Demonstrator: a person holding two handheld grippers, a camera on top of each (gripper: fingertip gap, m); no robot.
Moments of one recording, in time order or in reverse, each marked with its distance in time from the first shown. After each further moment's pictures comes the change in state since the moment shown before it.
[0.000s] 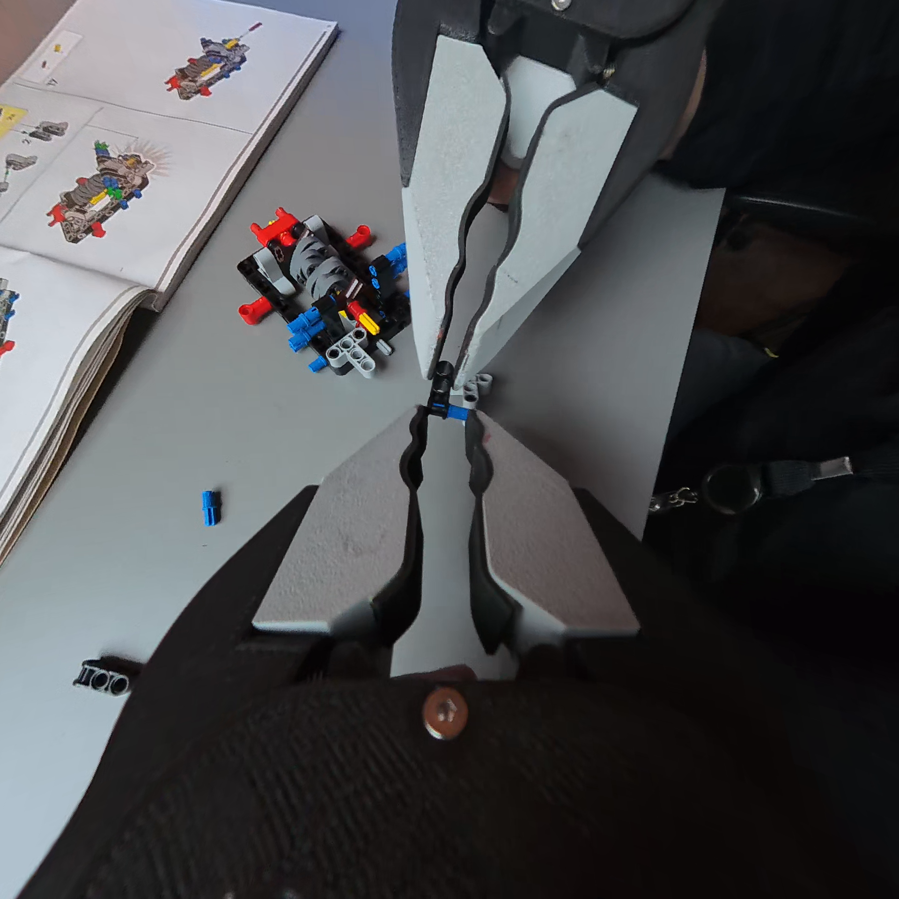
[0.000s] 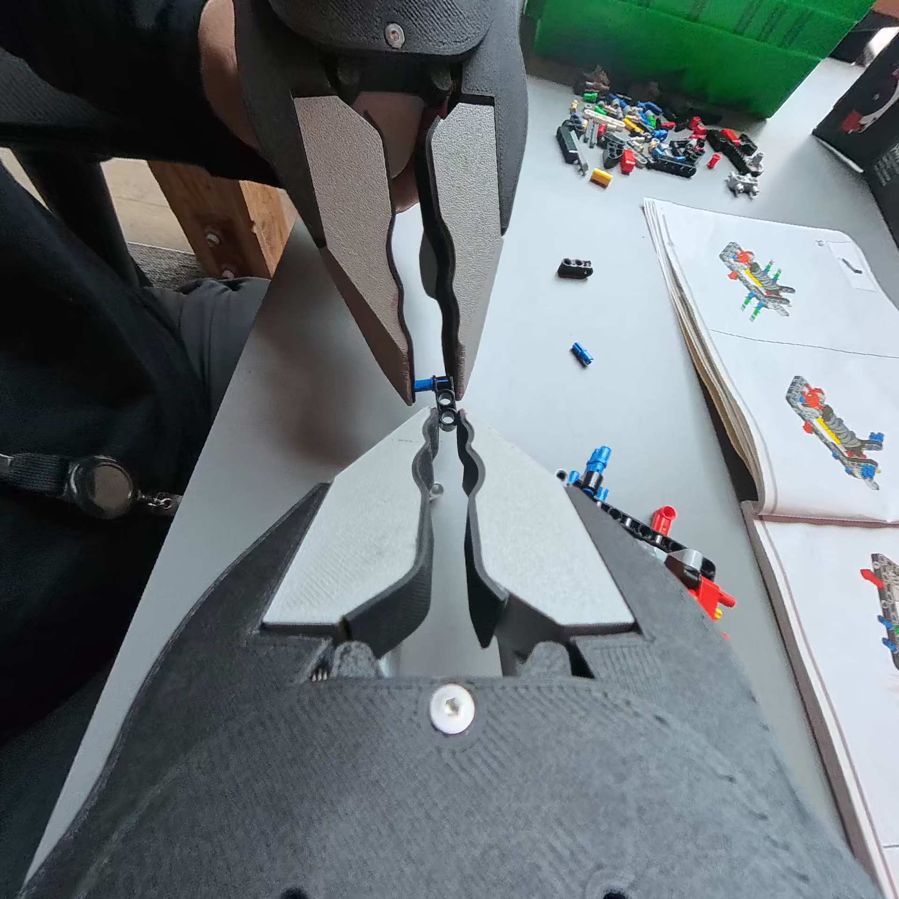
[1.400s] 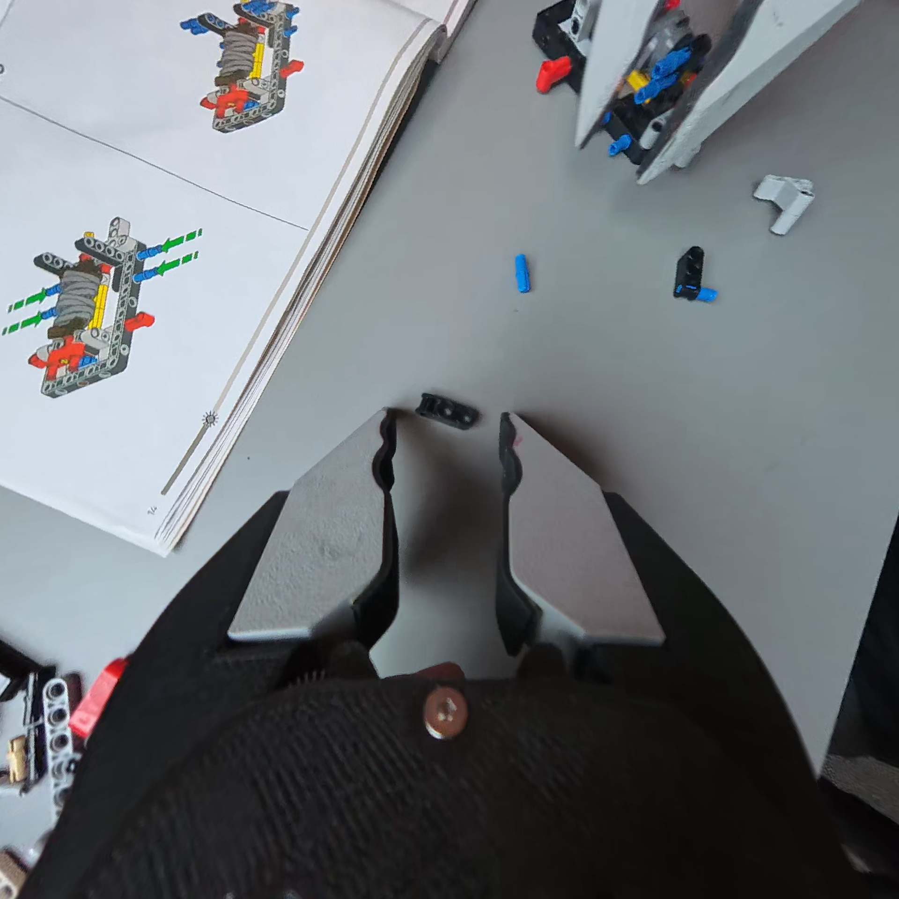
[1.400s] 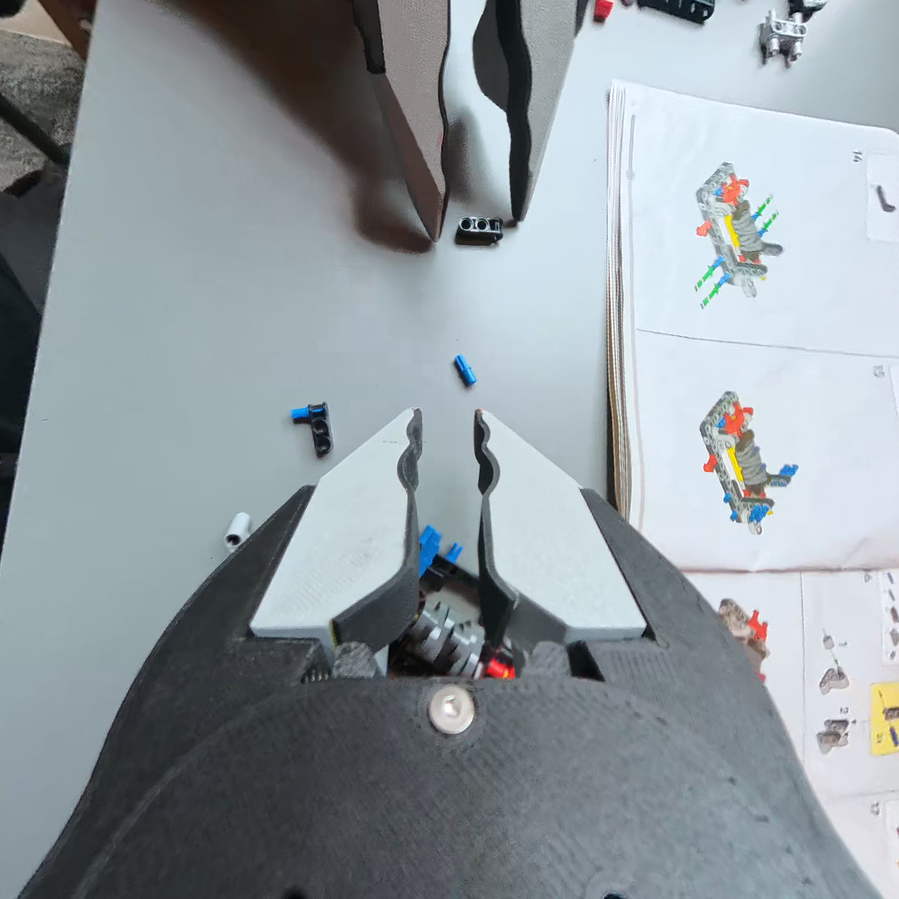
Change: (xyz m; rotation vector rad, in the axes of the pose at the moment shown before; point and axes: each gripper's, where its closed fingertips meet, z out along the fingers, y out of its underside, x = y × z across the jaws) left arm -0.134 0.087 -0.060 -0.146 -0.055 -0.116; right arm 0.073 -0.009 0.044 -0.387 -0.017 -0.013
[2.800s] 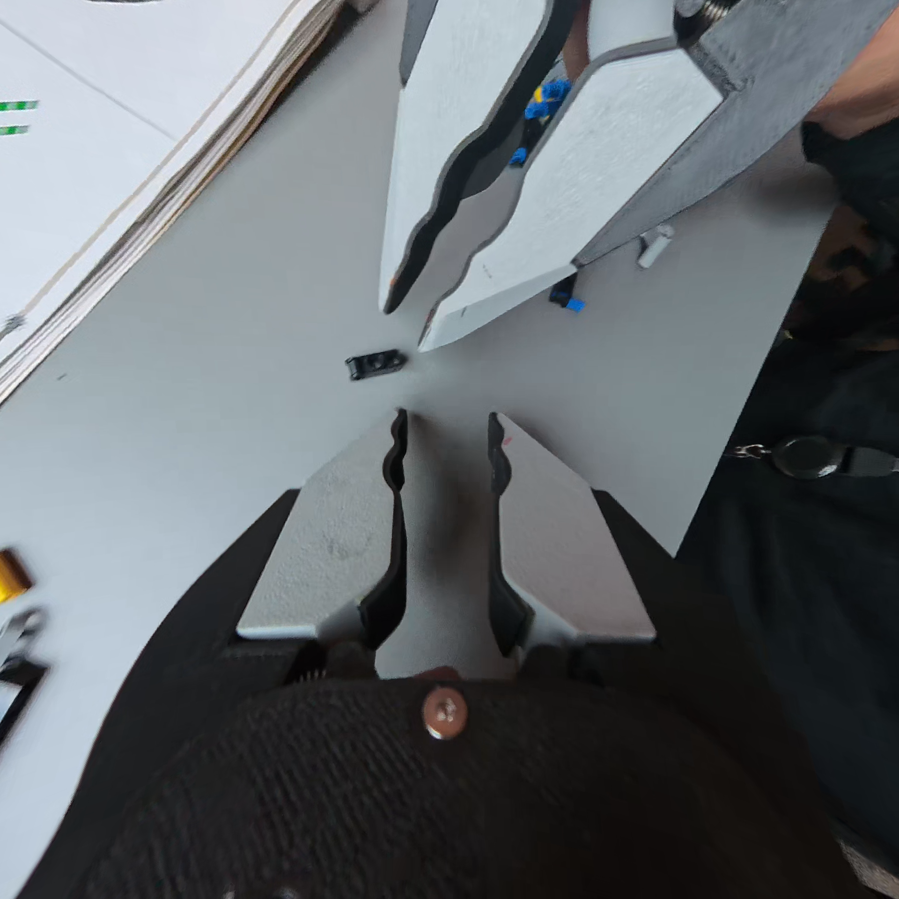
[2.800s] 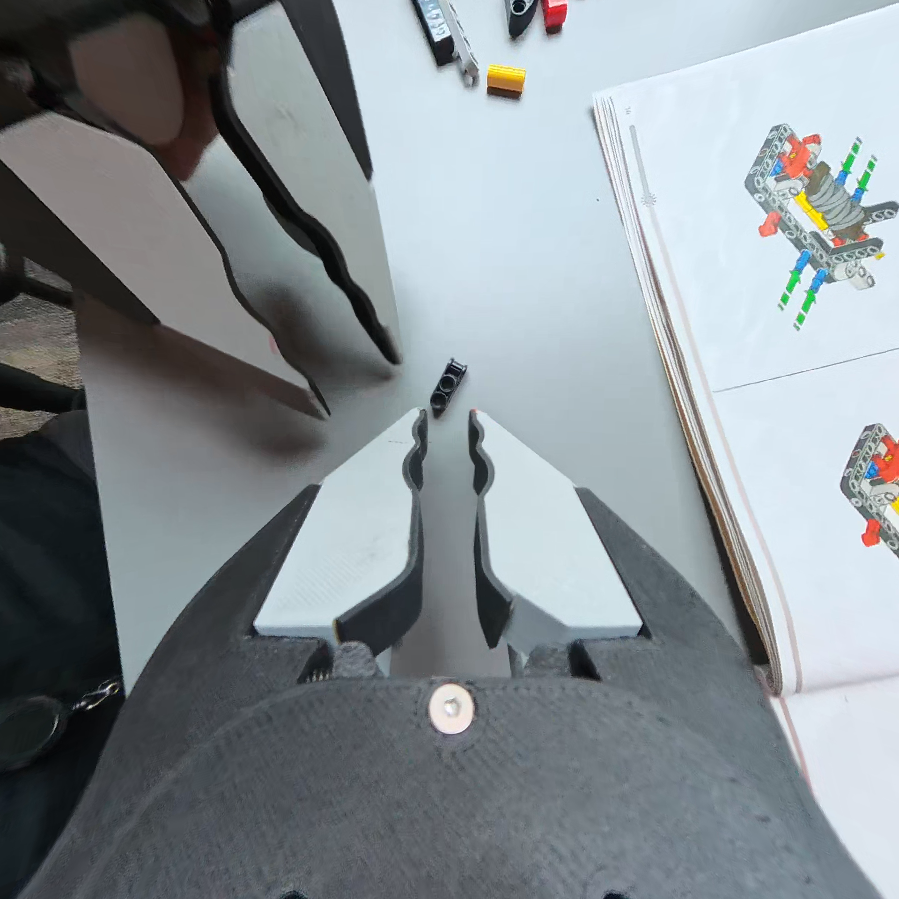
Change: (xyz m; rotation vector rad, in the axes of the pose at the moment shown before) left arm 0.055 0.005 -0.011 -0.012 0.082 -0.222; right arm -0.005 -0.046 0.058 -0.025 -0.009 0.341
